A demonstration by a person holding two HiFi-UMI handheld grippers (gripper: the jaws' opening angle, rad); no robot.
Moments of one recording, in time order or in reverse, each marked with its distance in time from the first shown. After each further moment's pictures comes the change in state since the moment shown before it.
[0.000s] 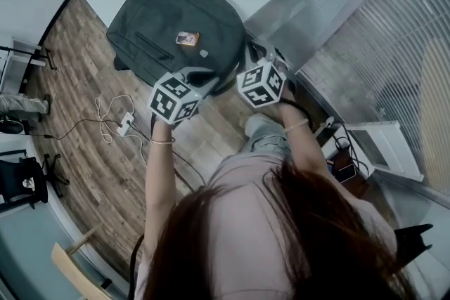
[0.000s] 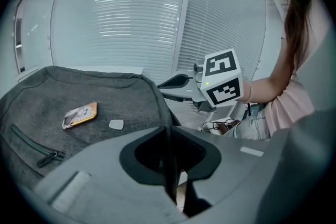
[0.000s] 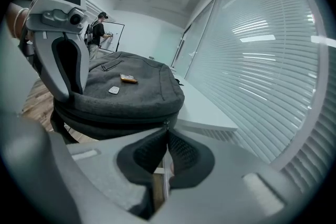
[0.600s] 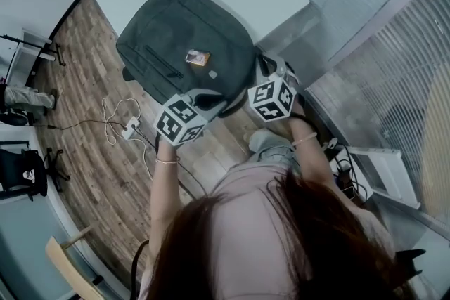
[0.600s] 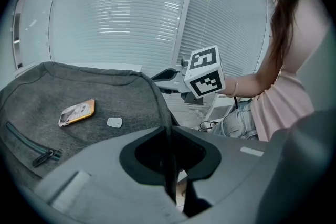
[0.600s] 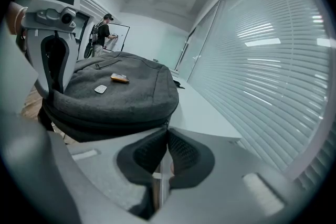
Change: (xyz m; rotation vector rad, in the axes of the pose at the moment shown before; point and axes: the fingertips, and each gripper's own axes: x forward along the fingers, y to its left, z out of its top) left arm 0.006 0.001 -0.003 -0.015 0.014 -0.035; right arm 0.029 -0.022 0.006 -0.045 -0.039 0.032
